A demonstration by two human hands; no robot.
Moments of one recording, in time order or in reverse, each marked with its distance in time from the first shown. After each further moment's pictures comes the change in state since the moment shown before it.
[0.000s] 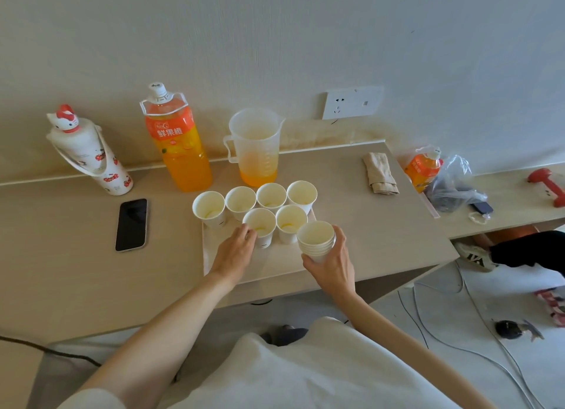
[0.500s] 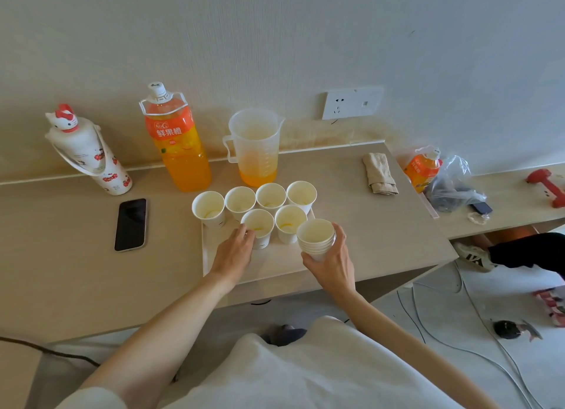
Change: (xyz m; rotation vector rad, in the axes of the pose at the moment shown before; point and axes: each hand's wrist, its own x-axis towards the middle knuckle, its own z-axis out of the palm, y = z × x) left_hand -0.002 -0.003 0.009 -0.058 -0.082 -0.071; right_hand 0.003 -0.001 -0.002 -0.008 -0.002 -0.041
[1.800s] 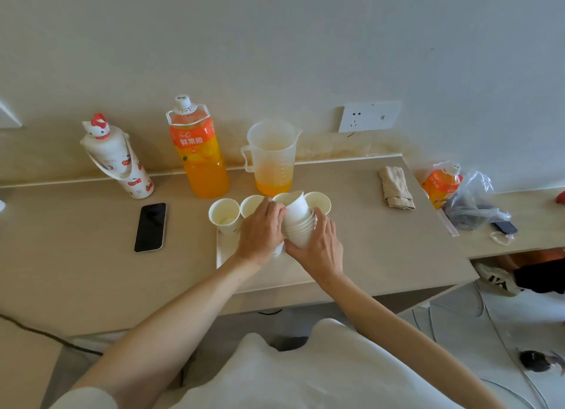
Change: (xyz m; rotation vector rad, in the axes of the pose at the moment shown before) left_hand 0.046 0.044 -0.072 -0.307 0.570 0.045; right_hand 0.032 -0.066 0.017 -0.150 0.080 -0.237
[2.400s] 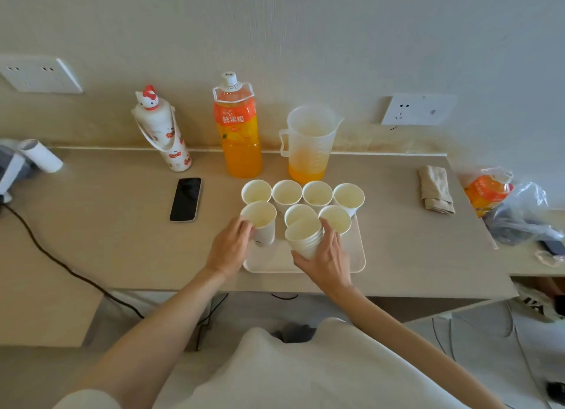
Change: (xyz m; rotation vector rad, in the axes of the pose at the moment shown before) left_hand -0.102 -0.093 -0.052 0.253 -0.195 -0.106; right_hand -0.041 0.000 0.036 0.061 -0.191 -0.147
